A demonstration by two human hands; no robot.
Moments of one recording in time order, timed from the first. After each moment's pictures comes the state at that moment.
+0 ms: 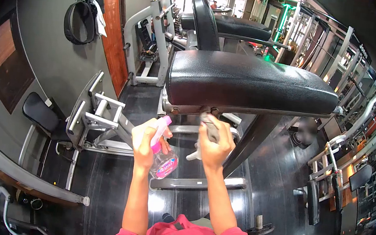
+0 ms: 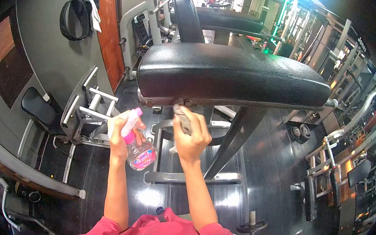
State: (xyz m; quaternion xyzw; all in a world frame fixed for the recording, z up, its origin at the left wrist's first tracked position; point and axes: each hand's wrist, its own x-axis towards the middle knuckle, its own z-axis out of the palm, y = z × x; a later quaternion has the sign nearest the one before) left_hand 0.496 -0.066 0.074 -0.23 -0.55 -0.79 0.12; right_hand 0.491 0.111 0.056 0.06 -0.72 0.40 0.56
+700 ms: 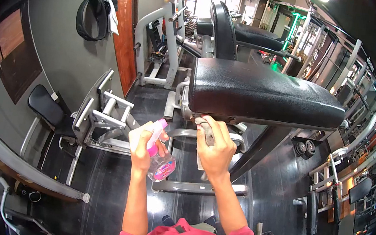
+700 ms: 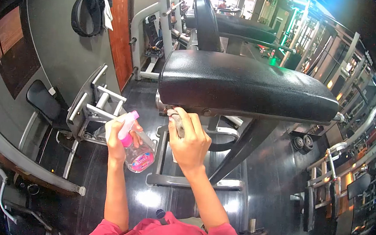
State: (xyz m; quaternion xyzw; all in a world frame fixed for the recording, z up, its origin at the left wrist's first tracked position) left_hand 0.495 -0.104 0.070 -0.20 -0.55 -0.79 0.16; right_hand 0.503 0.079 0.094 0.12 -0.79 0.36 0.48
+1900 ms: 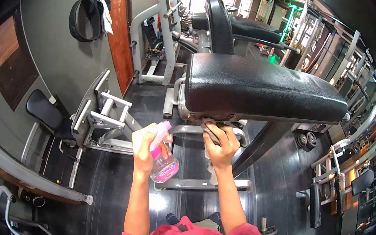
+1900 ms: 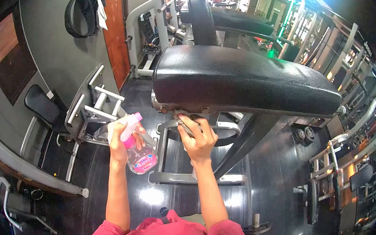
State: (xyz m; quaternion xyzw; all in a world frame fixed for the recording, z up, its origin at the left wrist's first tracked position) left_hand 0.492 -0.097 0.068 -0.21 -0.55 -0.80 0.12; right_hand 0.470 0.115 0.036 0.17 -0.75 0.32 0.56
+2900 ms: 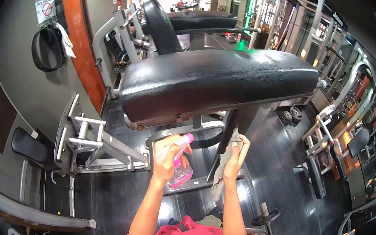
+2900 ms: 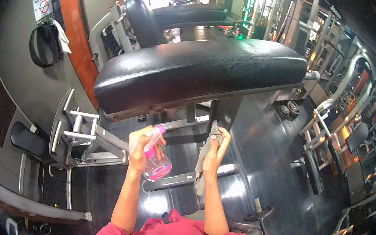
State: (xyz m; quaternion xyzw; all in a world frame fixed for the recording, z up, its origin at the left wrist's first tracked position) left_hand 0.489 0.021 0.056 -0.30 -0.54 -0.78 -0.04; right_hand 0.530 0.217 -0.019 -0.14 -0.58 0.66 0.45
